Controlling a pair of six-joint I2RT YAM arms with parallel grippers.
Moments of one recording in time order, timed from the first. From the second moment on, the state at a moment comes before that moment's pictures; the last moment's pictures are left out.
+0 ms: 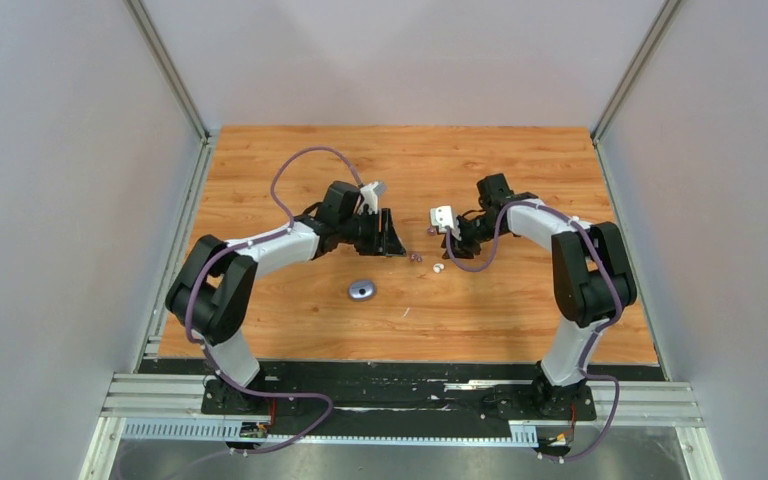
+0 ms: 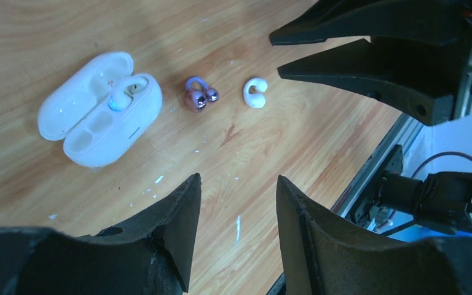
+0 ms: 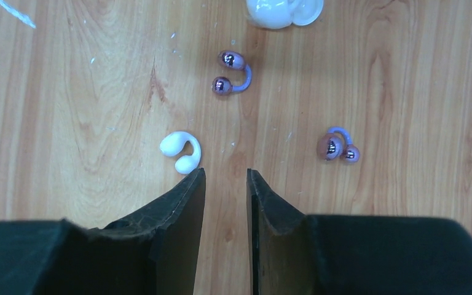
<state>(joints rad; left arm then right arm) -0.56 1.68 1.04 -0.06 0.51 -0.50 0.26 1.81 1.17 -0.58 -0.81 -1.31</state>
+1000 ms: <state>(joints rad) -0.64 1.89 1.03 0.10 0.47 -0.80 0.30 1.86 1.10 -0.59 -0.80 -1.41</state>
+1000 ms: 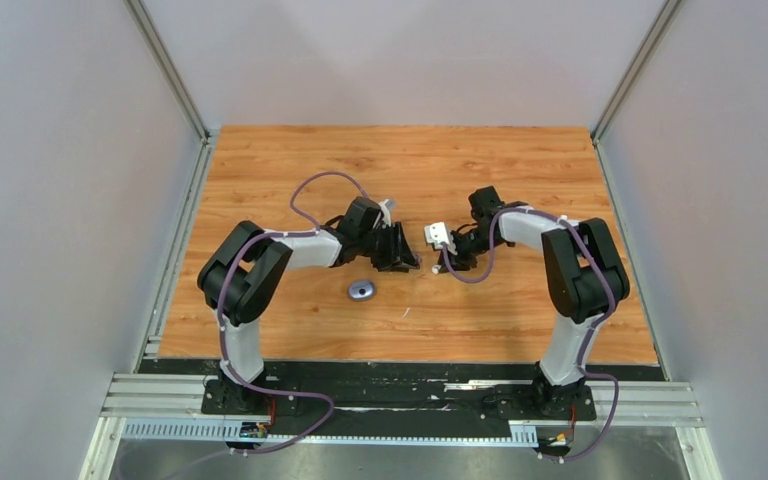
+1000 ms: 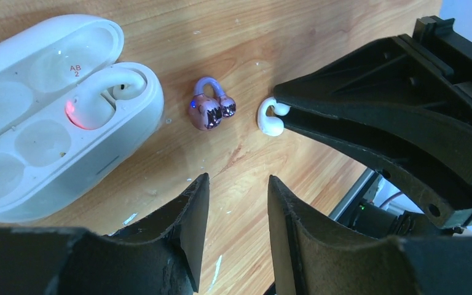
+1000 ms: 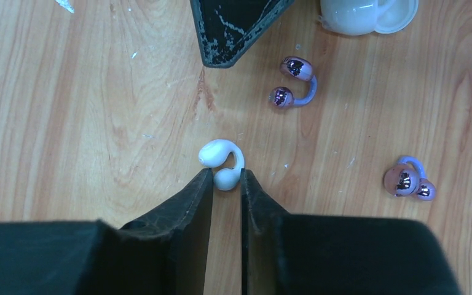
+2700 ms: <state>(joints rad) -0.68 2.06 1.07 0.36 0.69 -0.79 0.38 1.48 0.31 0.60 -0.72 -1.18</state>
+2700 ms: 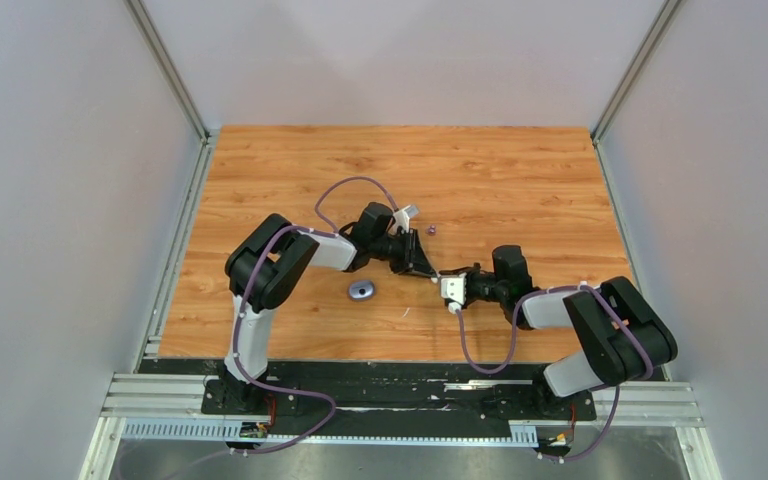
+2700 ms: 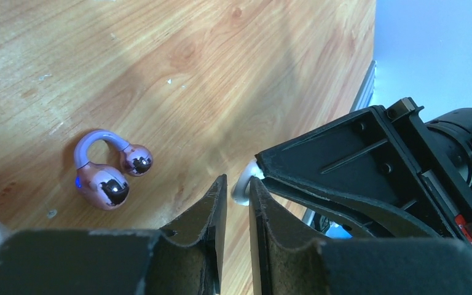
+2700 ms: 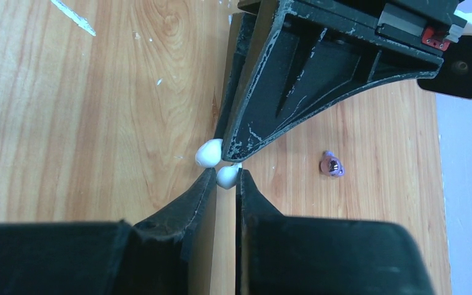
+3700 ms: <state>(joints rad) -0.68 2.09 1.08 0.44 0.75 -0.79 0.38 1.48 0.33 0.55 -0.74 -1.23</state>
